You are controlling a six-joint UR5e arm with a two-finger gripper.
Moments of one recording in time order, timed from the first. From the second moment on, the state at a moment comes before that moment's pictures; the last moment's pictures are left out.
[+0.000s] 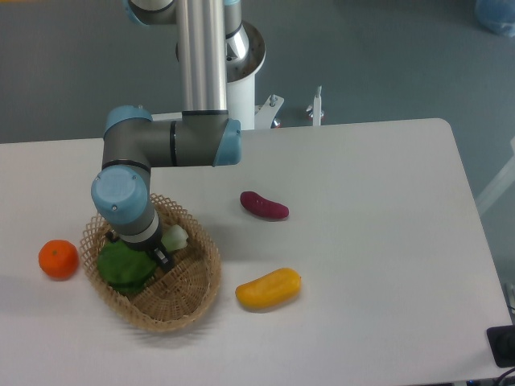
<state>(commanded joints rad) 2.00 -2.03 -1.73 -1.01 1.56 0.87</state>
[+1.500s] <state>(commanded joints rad) 2.43 -2.08 -1.32 -1.15 1.54 1.06</state>
